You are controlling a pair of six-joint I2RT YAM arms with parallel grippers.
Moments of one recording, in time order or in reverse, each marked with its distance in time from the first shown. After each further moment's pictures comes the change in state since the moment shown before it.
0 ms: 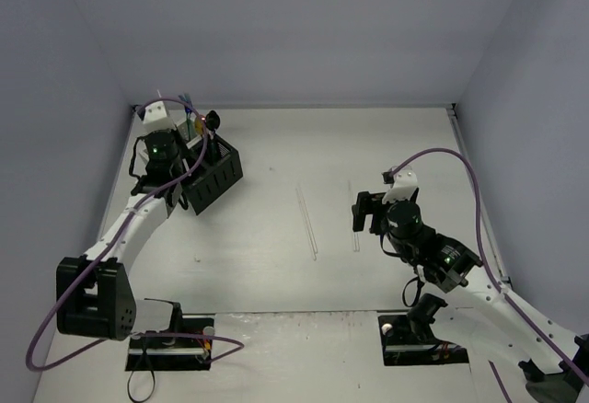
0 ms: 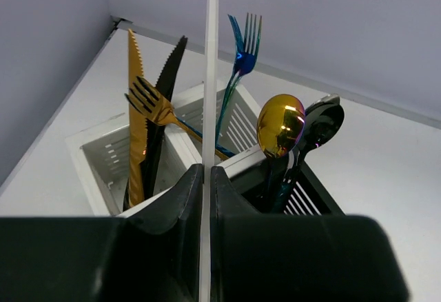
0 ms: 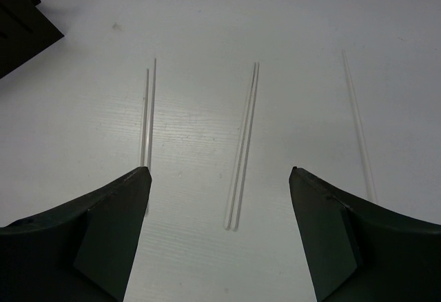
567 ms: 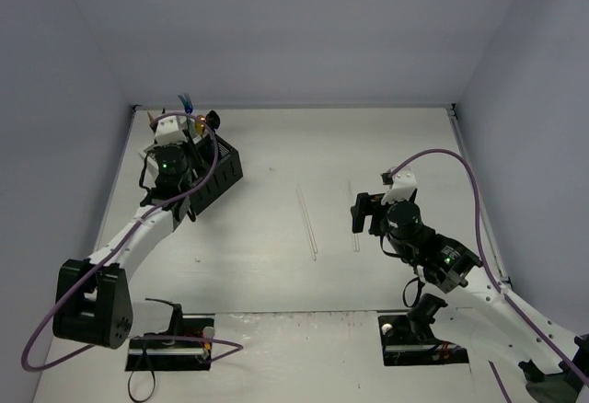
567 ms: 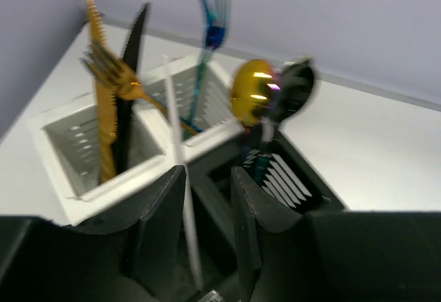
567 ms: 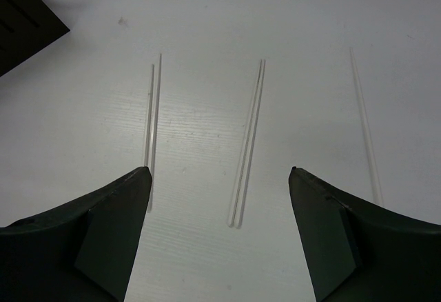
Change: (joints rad) left arm -0.057 -0.017 -0.133 0.144 0.007 0.010; right arm 0.000 -0.003 -0.005 0.000 -0.023 -0.001
